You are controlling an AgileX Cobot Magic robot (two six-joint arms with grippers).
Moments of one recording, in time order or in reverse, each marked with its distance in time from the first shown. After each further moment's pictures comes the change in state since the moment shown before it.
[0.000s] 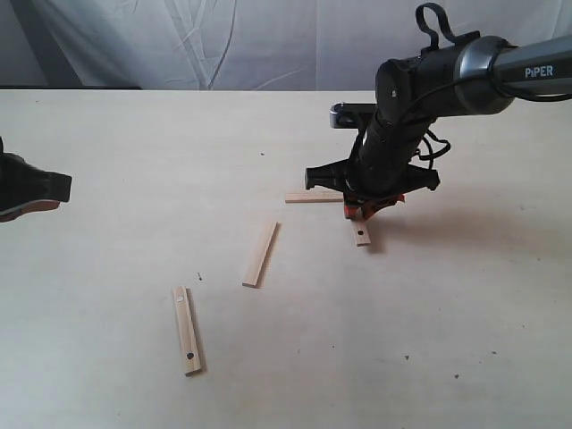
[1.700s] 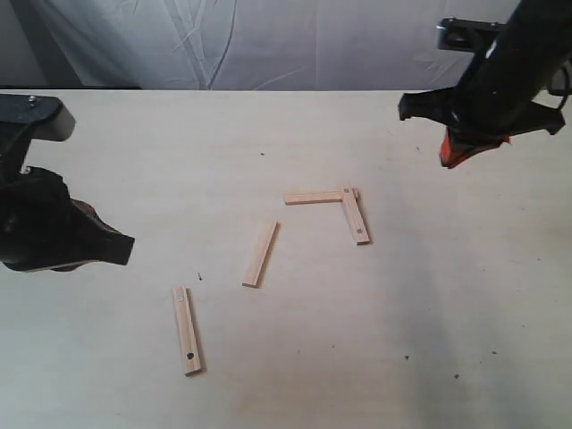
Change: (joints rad) left arm -0.261 0.034 0.025 0.010 0.027 -0.068; right arm -0.233 -0.337 0.069 0.041 0.230 -0.159
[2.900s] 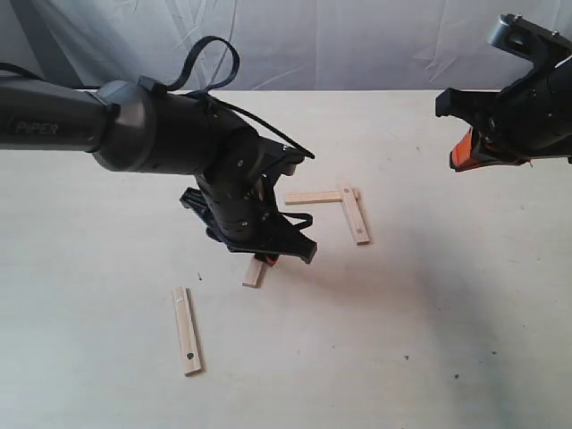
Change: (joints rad) left arm -0.333 0.872 -0.593 0.442 0.026 -0.479; right arm -0.141 -0.188 0.279 0.422 -0.188 -0.349
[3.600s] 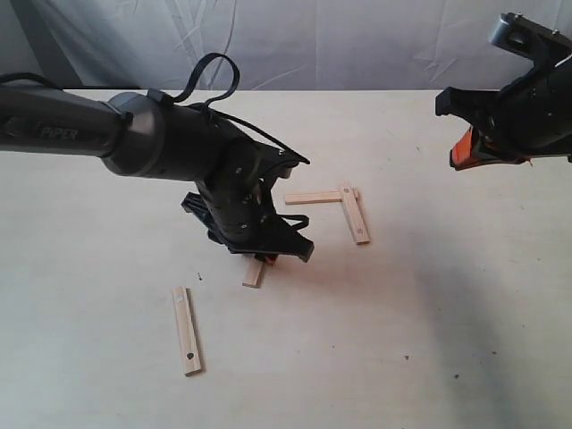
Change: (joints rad) left arm 0.029 0.051 0.000 -0.006 -0.067 0.005; right arm 0.000 0.000 0.000 0.004 -0.007 -0.004
